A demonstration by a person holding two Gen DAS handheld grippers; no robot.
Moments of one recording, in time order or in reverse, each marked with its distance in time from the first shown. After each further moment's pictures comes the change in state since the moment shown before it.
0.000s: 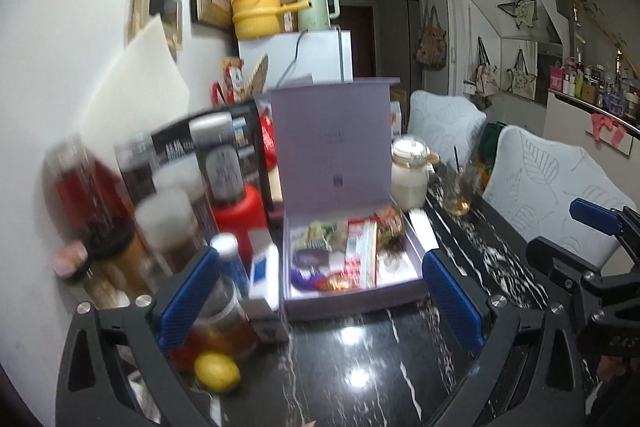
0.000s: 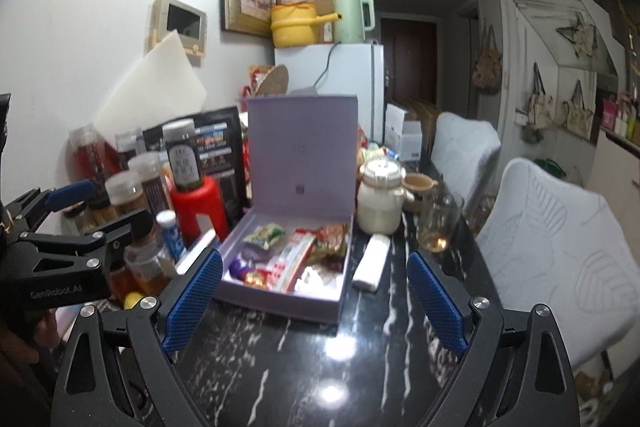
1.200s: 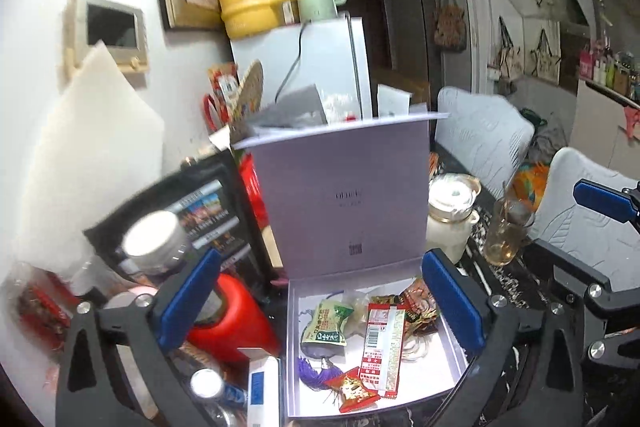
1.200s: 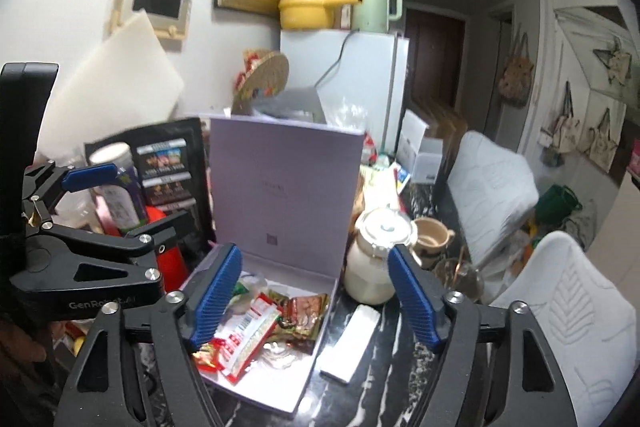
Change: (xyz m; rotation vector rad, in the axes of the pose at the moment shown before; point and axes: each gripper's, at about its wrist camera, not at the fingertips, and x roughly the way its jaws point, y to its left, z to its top) left arm 0.126 -0.022 0.129 0.059 0.032 0.087; right arm 0.130 -0.033 0.113 -0.112 0.050 0.031
